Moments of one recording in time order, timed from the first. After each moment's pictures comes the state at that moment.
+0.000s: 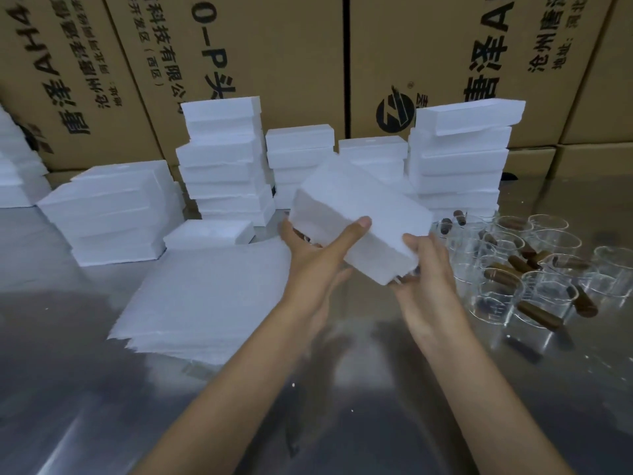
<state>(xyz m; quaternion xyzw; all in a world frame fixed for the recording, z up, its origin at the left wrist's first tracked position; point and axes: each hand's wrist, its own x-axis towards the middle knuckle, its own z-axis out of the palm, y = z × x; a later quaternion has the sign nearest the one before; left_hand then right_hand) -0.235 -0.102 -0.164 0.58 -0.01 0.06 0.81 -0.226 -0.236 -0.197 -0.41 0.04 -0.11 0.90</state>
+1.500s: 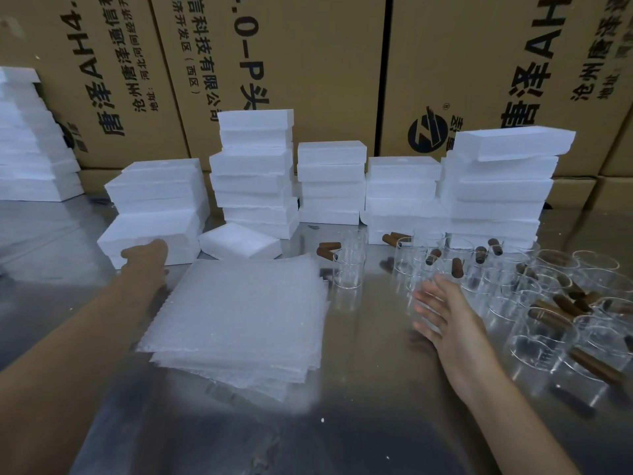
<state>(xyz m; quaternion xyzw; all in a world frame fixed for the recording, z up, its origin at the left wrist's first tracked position) -0.099 0.213 -0.192 0.67 0.40 0.20 0.59 -0.210 -0.243 -0.229 -0.56 0.10 -0.05 0.82</state>
